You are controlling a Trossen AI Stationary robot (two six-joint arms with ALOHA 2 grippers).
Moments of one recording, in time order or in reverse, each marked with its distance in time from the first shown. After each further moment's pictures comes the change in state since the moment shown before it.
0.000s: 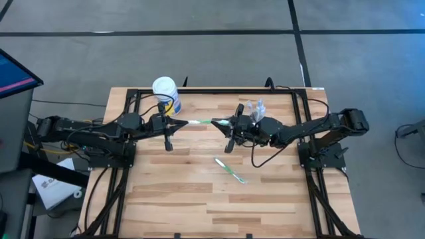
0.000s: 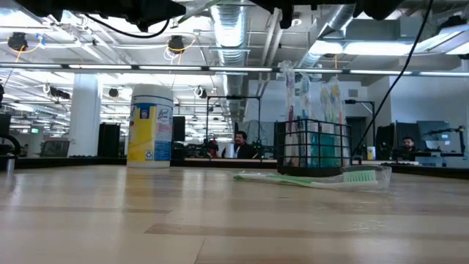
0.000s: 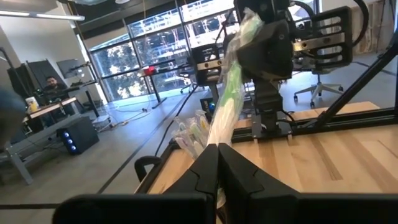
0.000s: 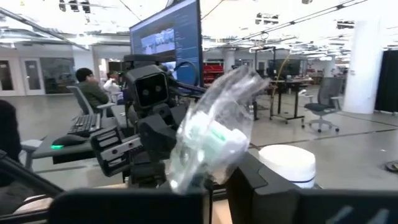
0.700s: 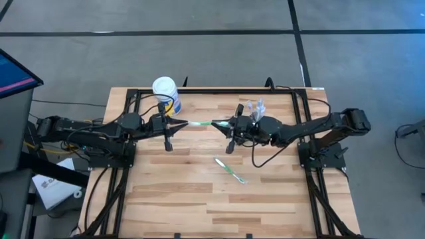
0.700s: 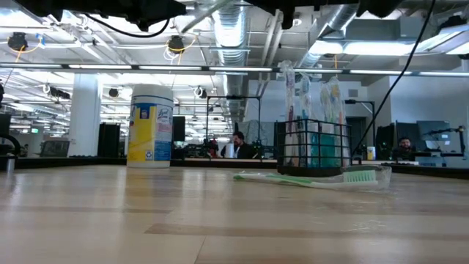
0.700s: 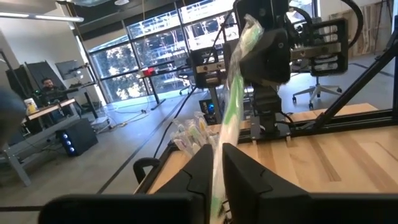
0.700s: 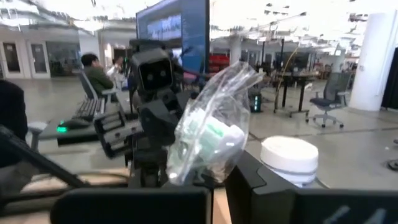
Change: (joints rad) left arm -0.001 0.000 0.000 0.002 0.003 0.000; right arm 0.007 -0.026 -0.001 -0.078 -0.035 -0.016
